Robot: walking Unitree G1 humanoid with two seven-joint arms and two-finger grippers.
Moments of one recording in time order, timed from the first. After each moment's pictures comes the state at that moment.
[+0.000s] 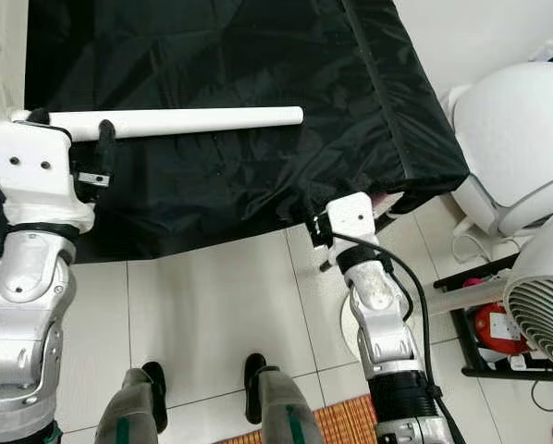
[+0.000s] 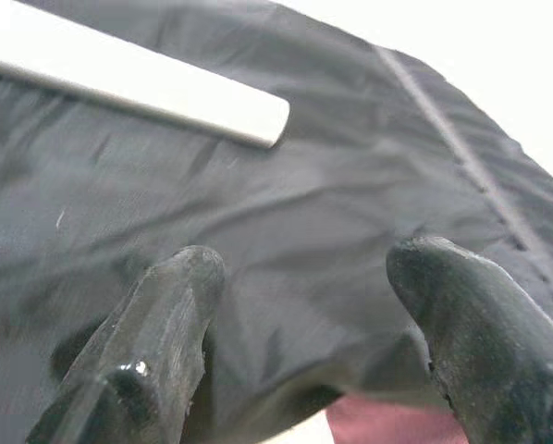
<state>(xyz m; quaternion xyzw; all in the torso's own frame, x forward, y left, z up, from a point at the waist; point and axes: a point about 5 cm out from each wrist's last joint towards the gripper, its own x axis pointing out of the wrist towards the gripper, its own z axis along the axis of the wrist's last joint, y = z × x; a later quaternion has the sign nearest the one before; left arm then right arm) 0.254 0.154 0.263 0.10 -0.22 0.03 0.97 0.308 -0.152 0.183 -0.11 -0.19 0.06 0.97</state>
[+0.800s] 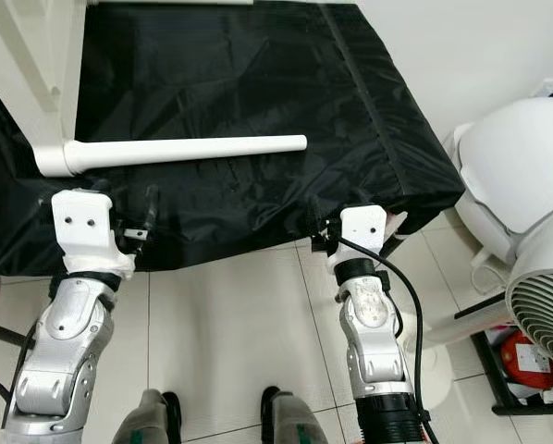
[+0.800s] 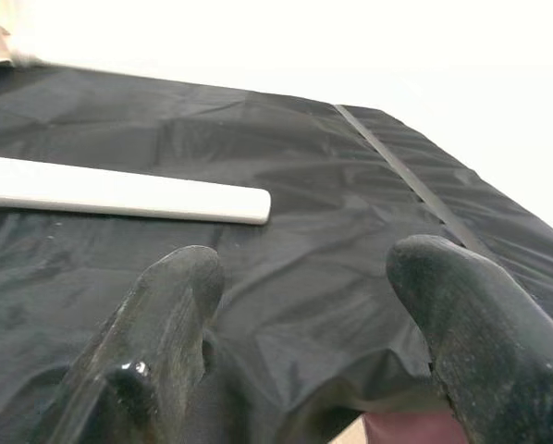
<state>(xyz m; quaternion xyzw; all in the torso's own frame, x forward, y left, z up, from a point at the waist) 0.259 0.144 0.191 0.03 -0.14 -0.02 0.99 0.291 -0.153 0.167 -0.04 -0.18 0.02 0.98</state>
